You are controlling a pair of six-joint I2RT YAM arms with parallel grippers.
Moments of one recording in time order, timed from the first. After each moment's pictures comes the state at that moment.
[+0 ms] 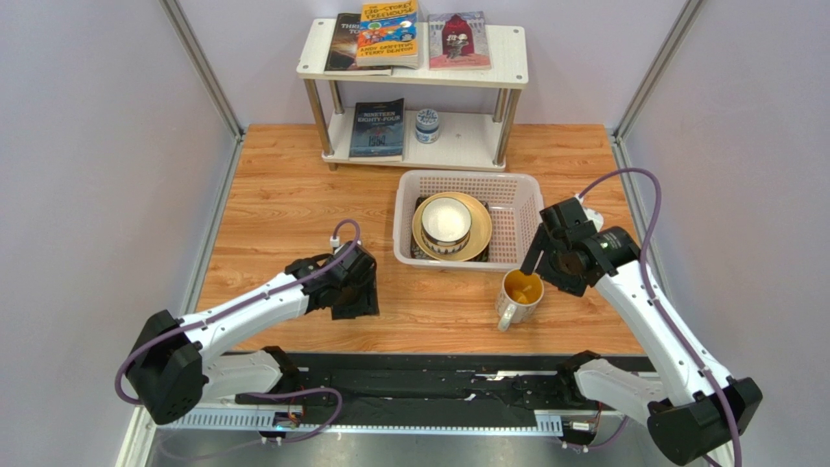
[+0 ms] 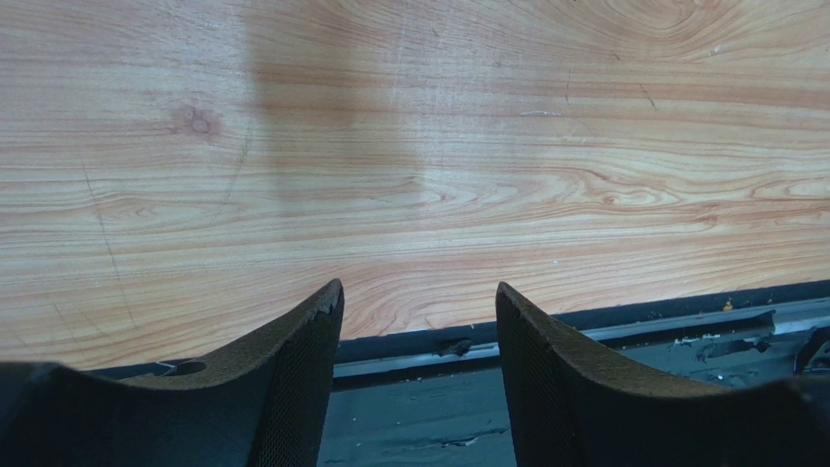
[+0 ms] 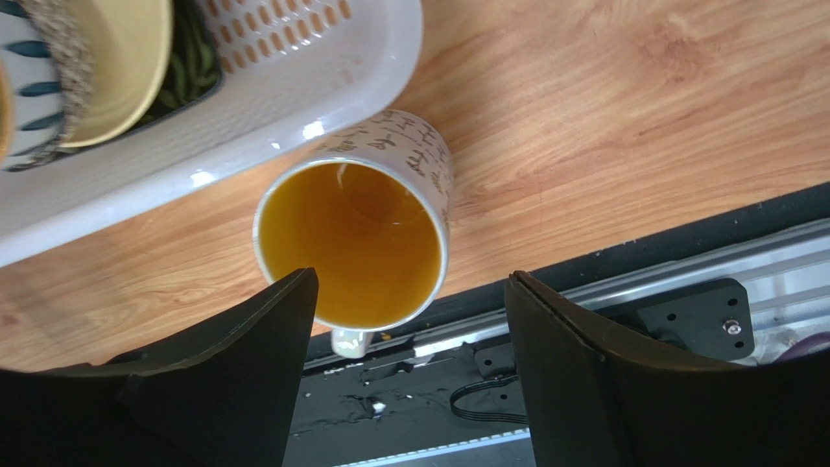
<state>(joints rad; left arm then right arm) -0.78 1.16 0.71 -0.71 -0.08 -0.85 0.41 1.04 1.09 -1.20 0.24 0.80</state>
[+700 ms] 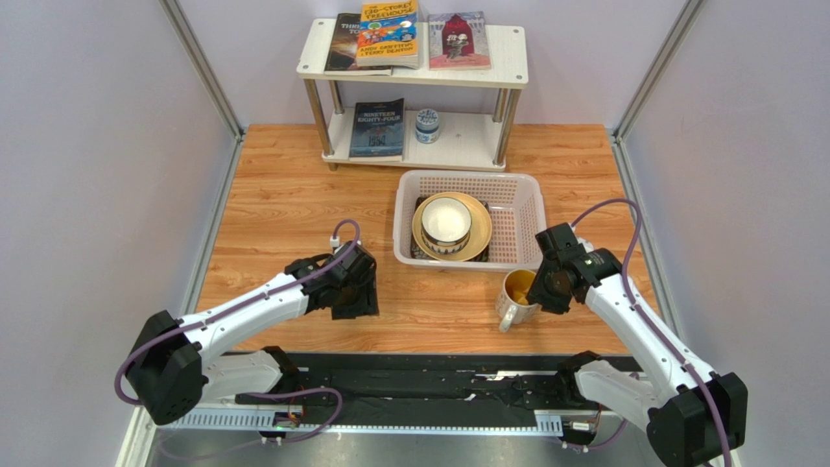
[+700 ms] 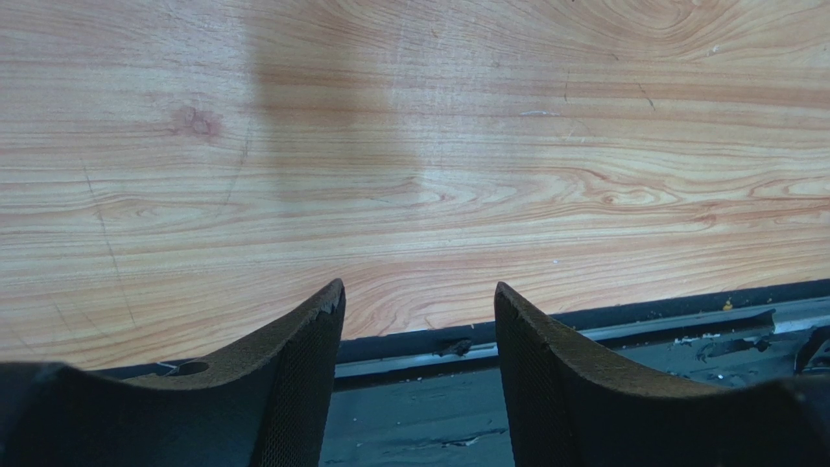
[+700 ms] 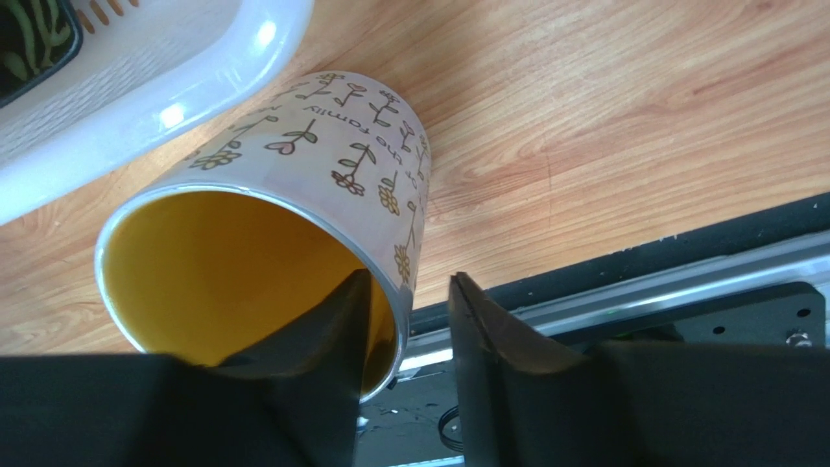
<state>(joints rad) -0.78 1.16 0.71 -0.71 -0.08 -0.85 0.36 1.00 0.79 -1.05 0.15 0.81</state>
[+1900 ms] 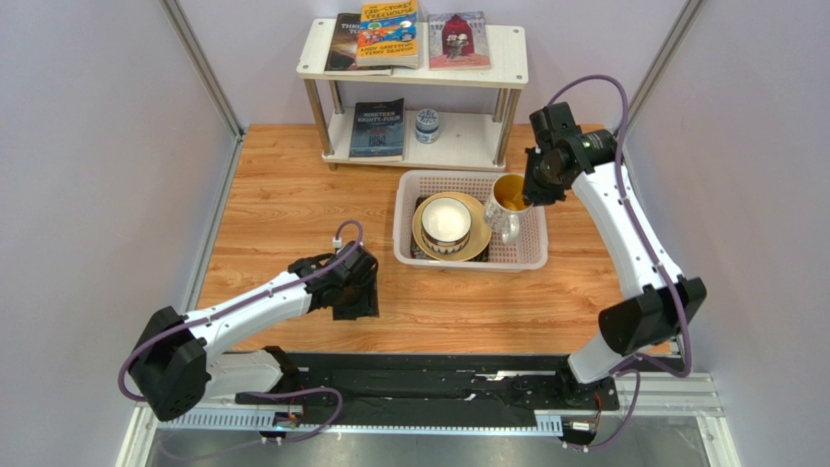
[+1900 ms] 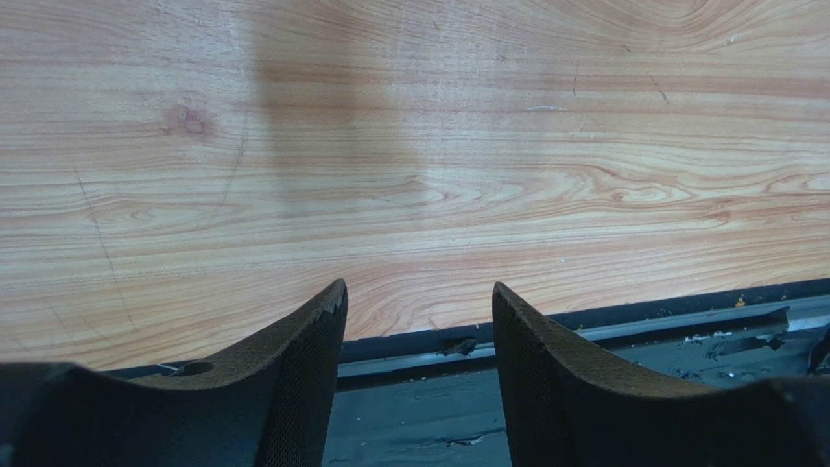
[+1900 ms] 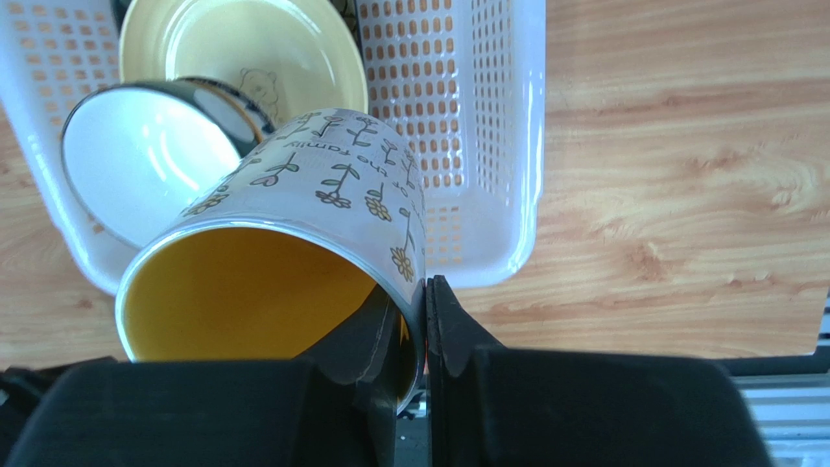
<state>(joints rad) -0.78 1.18 0.71 -0.71 -0.07 -0.84 0.30 1.56 1.79 -1.27 0.14 0.43</state>
